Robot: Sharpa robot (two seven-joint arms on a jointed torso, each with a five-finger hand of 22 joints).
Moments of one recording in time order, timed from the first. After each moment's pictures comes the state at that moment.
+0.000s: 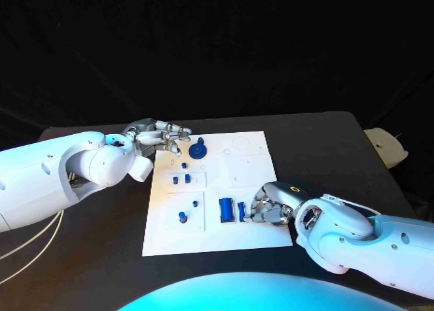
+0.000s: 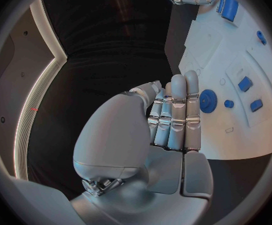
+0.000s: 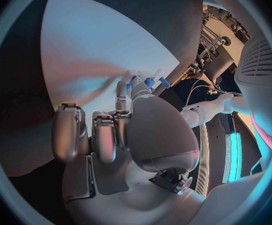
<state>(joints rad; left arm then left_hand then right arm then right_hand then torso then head) 1.18 -0.93 -0.01 1.56 -0.13 -0.22 -0.01 1.46 -0.12 0.43 0.12 0.18 1.01 0.19 0.11 0.07 1.09 0.12 0.24 0.10 1.13 0.03 0.93 0.39 0.17 1.04 0.12 0.82 0.56 0.95 -0.95 -0.11 1.91 -1.53 -0.39 -0.51 1.32 0.01 -0.08 0.26 0.24 1.15 0.02 0.31 0.58 1.47 -0.05 1.46 1.31 1.47 -0.10 1.56 1.31 0.05 1.47 0.01 1.31 1.31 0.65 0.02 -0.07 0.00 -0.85</state>
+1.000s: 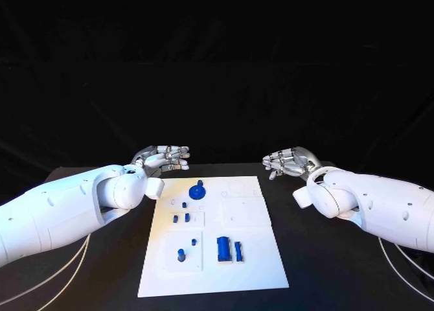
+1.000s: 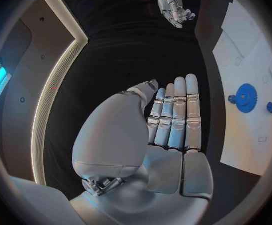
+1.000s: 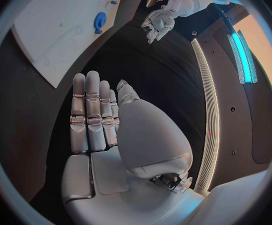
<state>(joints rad) 1.14 -0.76 -0.02 1.28 0.09 -0.23 0.22 1.43 -0.13 0.39 0.14 0.18 1.00 0.20 0.12 0.07 1.06 0.13 0.24 0.07 0.98 0.08 0.66 0.27 0.17 0.91 0.17 0.63 0.46 1.15 -0.74 -0.11 1.24 -0.37 -0.40 0.20 1.51 0.04 -0.03 0.22 0.25 0.94 0.16 0.11 0.42 1.04 0.09 0.28 0.57 1.14 0.05 0.45 0.50 0.18 1.04 0.14 0.10 0.95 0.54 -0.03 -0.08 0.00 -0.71</state>
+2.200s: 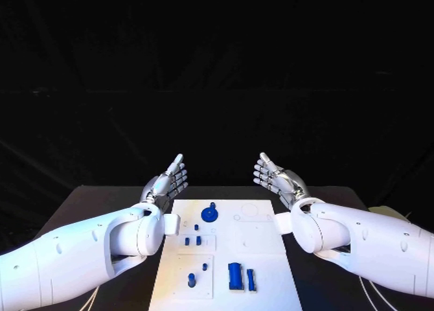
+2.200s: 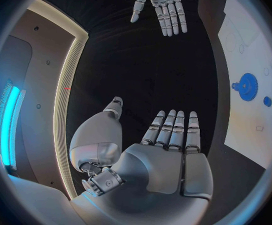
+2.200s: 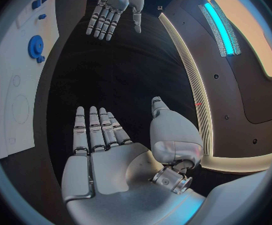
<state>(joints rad) 1.06 -0.77 -0.01 1.51 0.09 -0.59 0.45 0.60 0.00 0.10 0.03 0.04 0.39 0.04 0.01 0.00 0.41 0.06 0.01 0.00 0.38 0.04 0.01 0.00 0.09 0.33 0.12 0.02 0.01 1.07 -0.76 -0.02 1.48 -0.08 -0.57 0.42 0.61 0.00 0.00 0.07 0.09 0.40 0.06 0.01 0.06 0.46 0.02 0.01 0.01 0.46 0.01 0.01 0.08 0.11 0.38 0.10 0.01 0.27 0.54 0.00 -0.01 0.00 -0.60</state>
